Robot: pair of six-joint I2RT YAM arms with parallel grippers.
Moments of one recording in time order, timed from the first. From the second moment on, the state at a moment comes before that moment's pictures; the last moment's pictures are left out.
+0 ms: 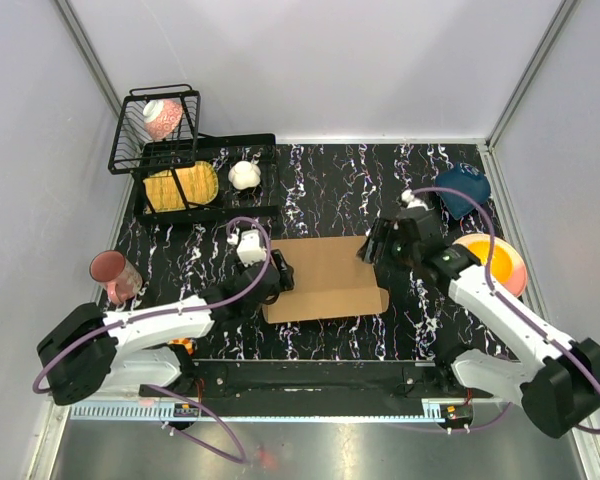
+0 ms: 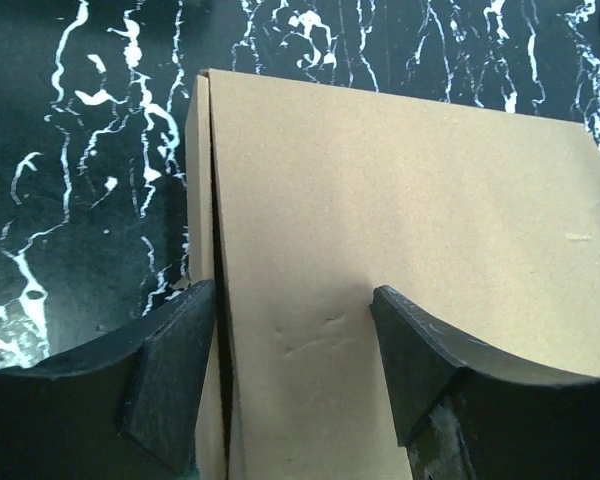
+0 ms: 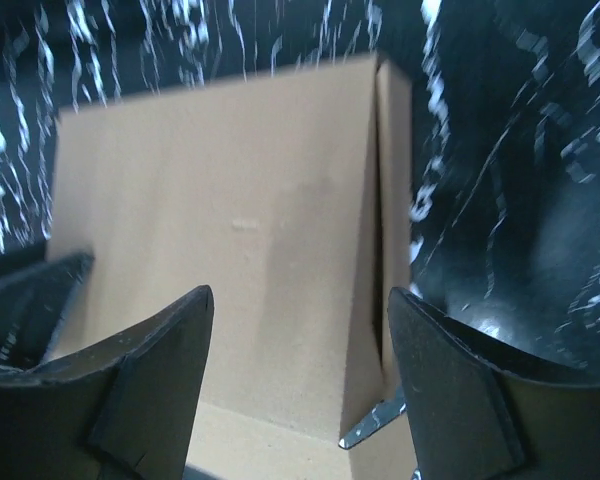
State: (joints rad) left arm -0.96 1.19 0.50 0.08 -0.60 -0.85; right arm 0.52 1.11 0.80 -0.45 -0.01 0.68
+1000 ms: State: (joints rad) left arm -0.94 0.96 0.44 0.08 -0.39 -0.71; right arm 0.49 0.95 0.41 -0.14 -0.37 0.75
